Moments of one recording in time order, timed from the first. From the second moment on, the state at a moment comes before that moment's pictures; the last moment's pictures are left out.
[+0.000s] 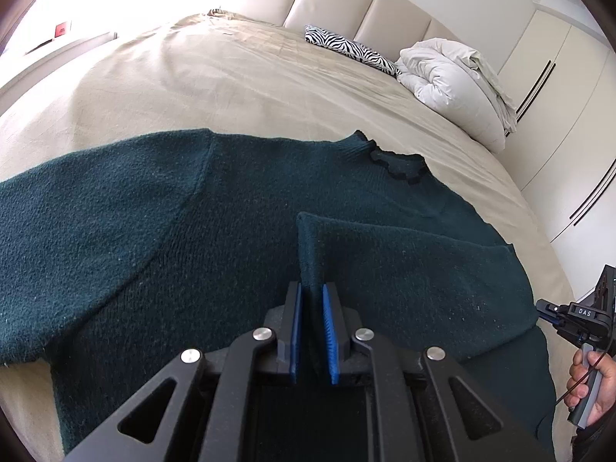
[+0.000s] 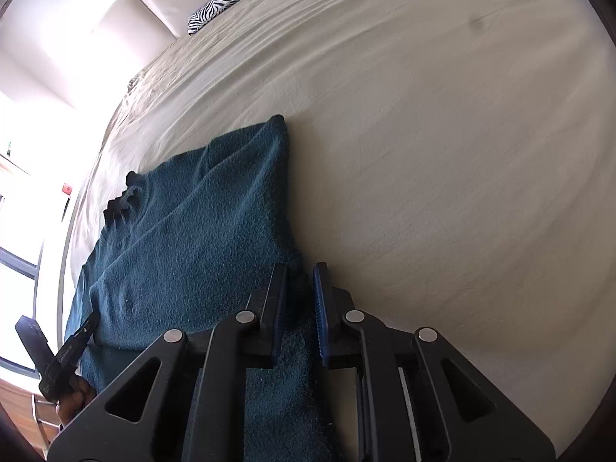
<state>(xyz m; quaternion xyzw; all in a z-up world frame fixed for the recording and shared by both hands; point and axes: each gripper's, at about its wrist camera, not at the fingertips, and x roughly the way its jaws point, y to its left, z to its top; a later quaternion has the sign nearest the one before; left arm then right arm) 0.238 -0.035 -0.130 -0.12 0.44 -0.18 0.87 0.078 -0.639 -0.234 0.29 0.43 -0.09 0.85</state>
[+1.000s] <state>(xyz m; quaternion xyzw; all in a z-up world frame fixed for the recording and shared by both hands) 0.097 0.281 -0.104 -0.42 0.34 0.04 0.84 0.019 -0.458 -0.097 0.12 0.20 -0.05 0.97</state>
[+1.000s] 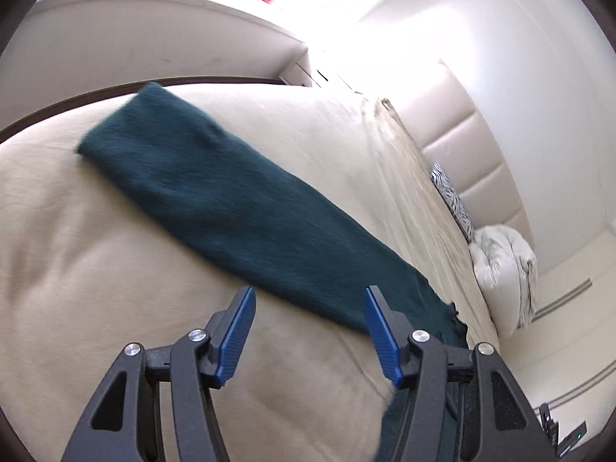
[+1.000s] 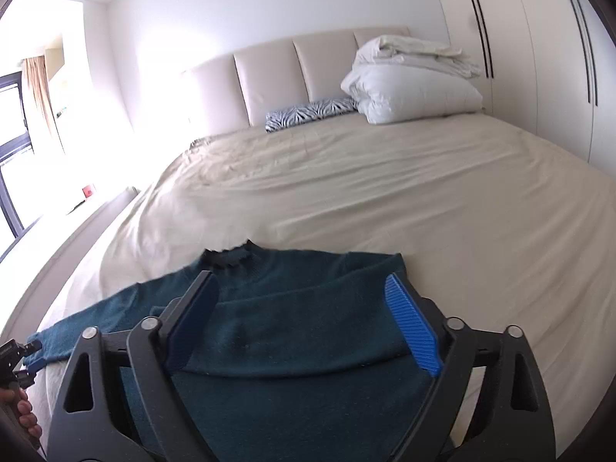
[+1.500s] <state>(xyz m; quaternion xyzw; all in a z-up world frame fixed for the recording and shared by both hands) 0.116 0.396 -0.160 -0.59 0.28 0.11 0.75 0.007 -0.353 -0.113 0.21 0.29 0.09 0.93</state>
